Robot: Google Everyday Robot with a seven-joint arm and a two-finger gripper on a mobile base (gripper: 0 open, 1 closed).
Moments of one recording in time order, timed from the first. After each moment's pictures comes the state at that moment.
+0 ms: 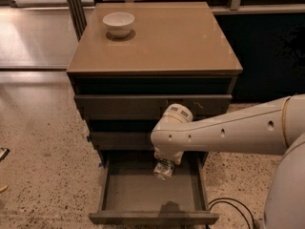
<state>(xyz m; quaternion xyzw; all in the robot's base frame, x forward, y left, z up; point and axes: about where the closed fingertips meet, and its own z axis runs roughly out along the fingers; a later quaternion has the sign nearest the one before) 0.532 -0.061 0.543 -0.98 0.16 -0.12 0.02</state>
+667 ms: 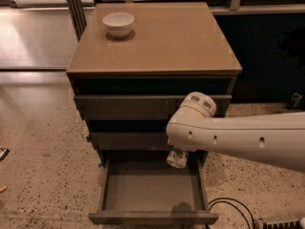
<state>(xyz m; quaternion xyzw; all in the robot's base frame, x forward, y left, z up) 0.537 -0.101 0.621 -0.97 0.17 -0.19 0.01</state>
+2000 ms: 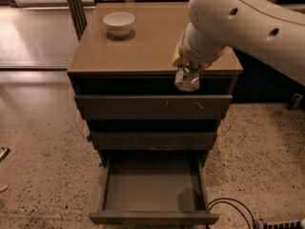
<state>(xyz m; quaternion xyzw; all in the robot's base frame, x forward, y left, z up) 0.618 -0.112 0.901 -0.94 0.06 -0.32 0.05</state>
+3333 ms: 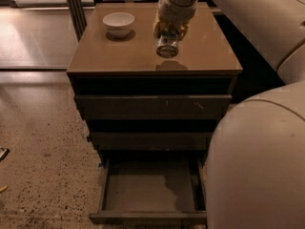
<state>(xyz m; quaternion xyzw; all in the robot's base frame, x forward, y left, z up) 0.737 -0.062 0.926 -0.97 0.02 -0.24 0.09</state>
